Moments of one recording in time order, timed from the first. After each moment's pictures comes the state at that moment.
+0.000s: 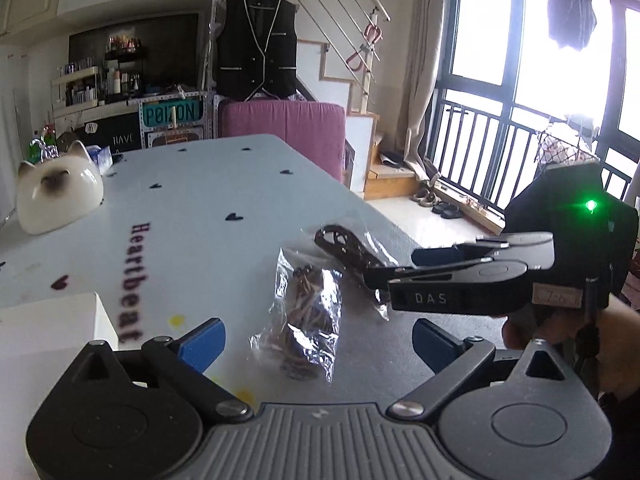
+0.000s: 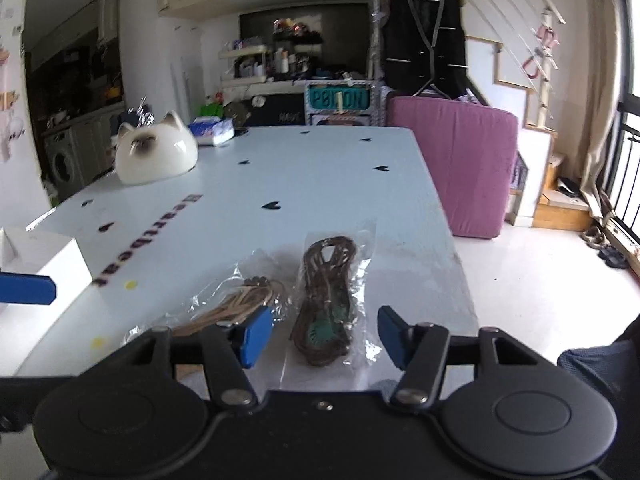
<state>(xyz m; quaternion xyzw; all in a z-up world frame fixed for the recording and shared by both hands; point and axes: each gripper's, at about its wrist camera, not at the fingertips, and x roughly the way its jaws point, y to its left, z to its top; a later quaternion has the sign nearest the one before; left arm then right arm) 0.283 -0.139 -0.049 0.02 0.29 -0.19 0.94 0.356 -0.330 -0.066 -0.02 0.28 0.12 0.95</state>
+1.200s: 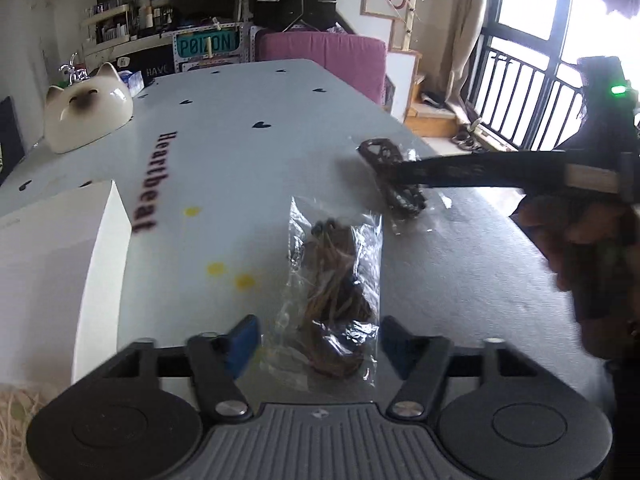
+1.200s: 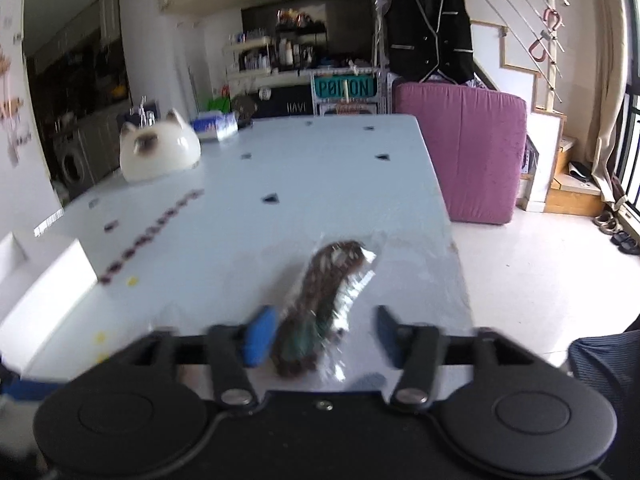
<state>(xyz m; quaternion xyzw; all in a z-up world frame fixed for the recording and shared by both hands) 0.262 -0.150 -0.074 0.03 0.39 -0.13 0.91 0.363 -0.346 -0.065 0.02 0.29 0.14 0.95</state>
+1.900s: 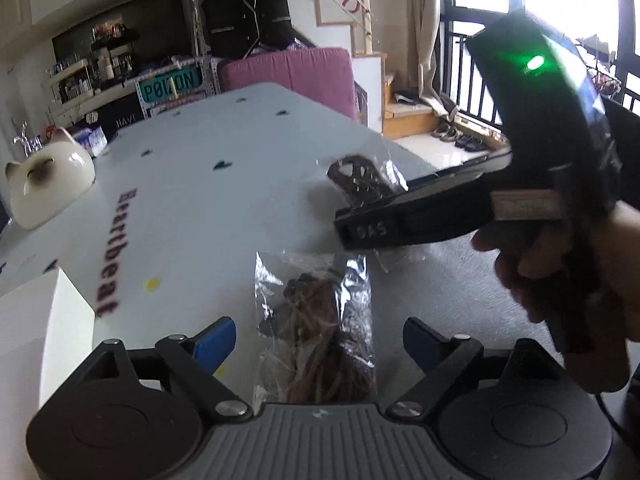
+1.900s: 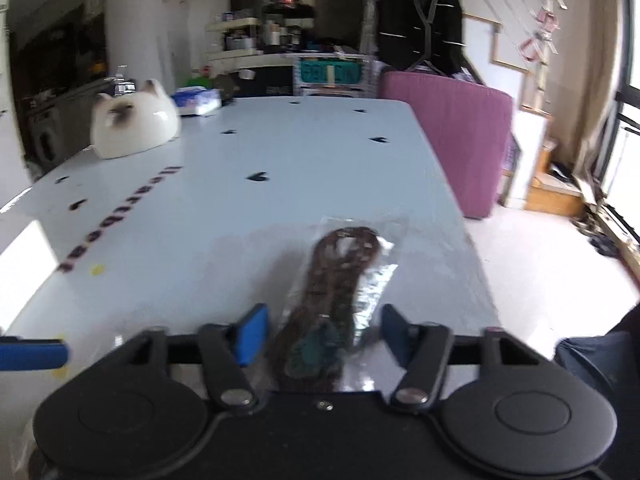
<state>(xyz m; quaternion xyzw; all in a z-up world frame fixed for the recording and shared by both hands) 0.297 -0.185 -0.086 0.11 0.35 -0.15 0.92 0.386 -0.313 -0.088 -0.03 0.32 0.11 0.94</state>
